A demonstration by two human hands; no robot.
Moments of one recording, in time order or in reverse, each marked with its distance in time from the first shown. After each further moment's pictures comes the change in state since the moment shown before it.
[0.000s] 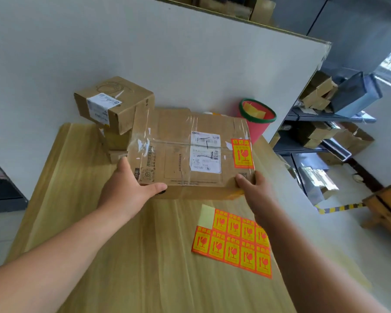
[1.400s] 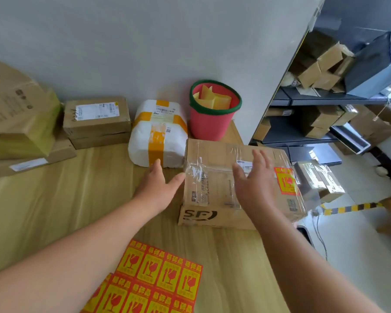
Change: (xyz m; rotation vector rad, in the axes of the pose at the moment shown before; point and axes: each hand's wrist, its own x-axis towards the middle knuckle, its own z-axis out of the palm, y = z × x) left_hand 0.094 0.200 0.298 0.022 -0.202 -0.064; right_hand 0.237 0.074 -0.170 -0.483 0.120 -0.180
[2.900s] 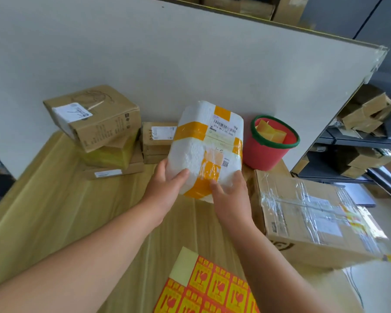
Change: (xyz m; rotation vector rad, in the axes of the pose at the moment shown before) left_hand -0.008 -0.096 -0.148 -0.758 0.162 -0.019; right_hand -0.098 -0.176 0.114 0.316 -0.227 -0.026
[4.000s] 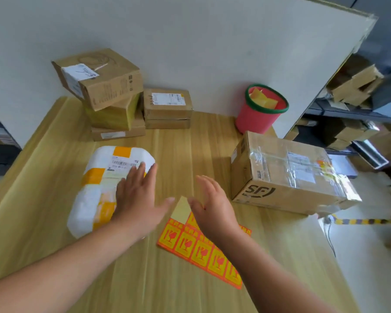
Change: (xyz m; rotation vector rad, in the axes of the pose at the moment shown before) left_hand -0.134 -0.053 -0.057 1.115 0.005 0.231; right_hand -0.131 0.046 -0.005 -0.379 -0.254 -0.298
